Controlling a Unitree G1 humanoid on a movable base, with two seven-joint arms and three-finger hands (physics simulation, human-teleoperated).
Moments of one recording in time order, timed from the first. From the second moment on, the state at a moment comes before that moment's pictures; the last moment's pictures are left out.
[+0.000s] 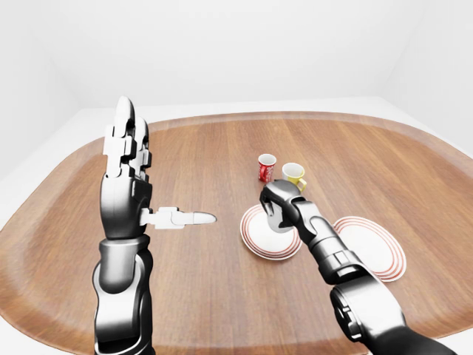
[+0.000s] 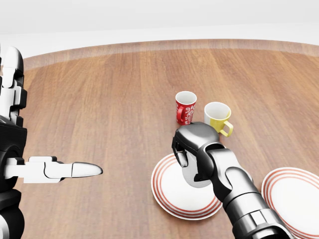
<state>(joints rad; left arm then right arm) -0.11 0.07 0.11 -0.63 0.05 0.09 -0.08 -0.73 -0.12 0.11 0.89 -1.19 -0.09 0.14</state>
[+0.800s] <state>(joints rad) -0.11 0.06 0.10 -0.62 0.05 0.09 -0.08 -0.80 -0.09 0.14 1.07 -1.24 -0.09 0.01</state>
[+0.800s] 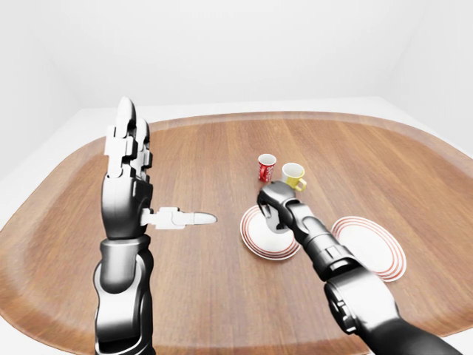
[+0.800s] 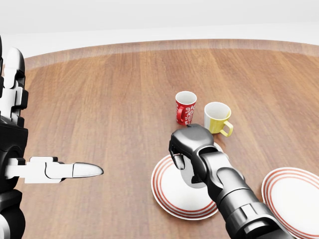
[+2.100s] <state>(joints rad) -0.11 0.07 0.11 -0.62 0.05 0.09 -0.08 -0.80 -0.06 0.16 1.19 -1.29 -0.09 -0.11</state>
